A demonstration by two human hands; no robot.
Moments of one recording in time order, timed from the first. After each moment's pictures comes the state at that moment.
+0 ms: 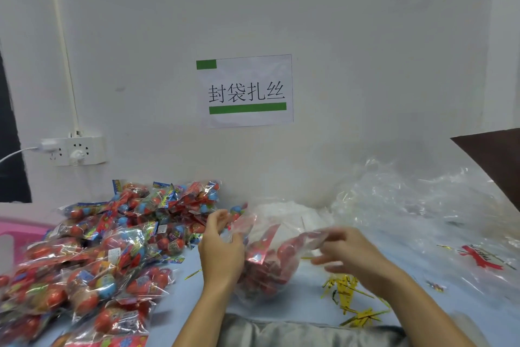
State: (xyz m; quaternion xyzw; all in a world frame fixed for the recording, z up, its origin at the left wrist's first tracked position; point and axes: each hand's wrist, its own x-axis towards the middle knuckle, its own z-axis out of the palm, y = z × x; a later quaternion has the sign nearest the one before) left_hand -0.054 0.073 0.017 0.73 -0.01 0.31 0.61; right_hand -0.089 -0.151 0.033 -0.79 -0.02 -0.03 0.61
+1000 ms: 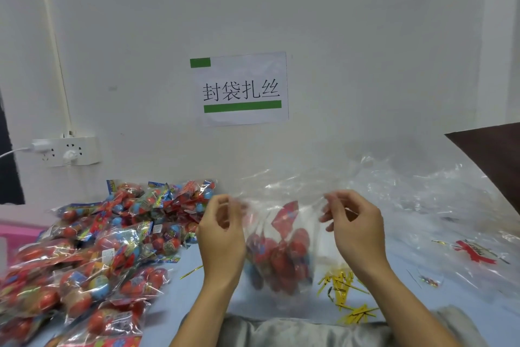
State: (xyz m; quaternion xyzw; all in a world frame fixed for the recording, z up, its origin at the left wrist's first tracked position) left_hand -0.068 0.057 0.039 0.65 -0.11 0.40 0.63; right_hand -0.080 -0.141 0.040 -0.67 -0.04 -0.41 0.61
